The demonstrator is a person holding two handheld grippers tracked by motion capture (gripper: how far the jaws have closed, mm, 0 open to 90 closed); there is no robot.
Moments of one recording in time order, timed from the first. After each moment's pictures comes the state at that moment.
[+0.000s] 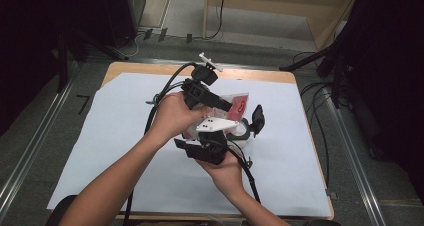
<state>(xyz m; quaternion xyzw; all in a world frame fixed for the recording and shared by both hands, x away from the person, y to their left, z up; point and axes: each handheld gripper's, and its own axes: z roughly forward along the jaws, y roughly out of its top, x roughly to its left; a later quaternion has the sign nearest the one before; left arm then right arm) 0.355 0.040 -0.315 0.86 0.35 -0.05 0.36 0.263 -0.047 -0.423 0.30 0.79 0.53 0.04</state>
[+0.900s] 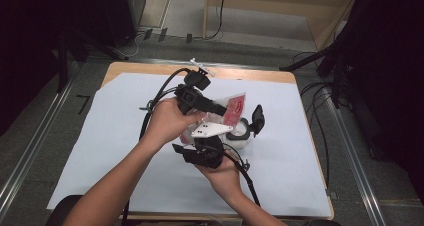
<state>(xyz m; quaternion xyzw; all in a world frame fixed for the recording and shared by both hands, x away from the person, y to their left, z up) 0.347 0.055 -0.324 0.86 0.36 -0.06 0.37 0.257 -0.040 -0.434 0.29 0.81 0.51 0.05</state>
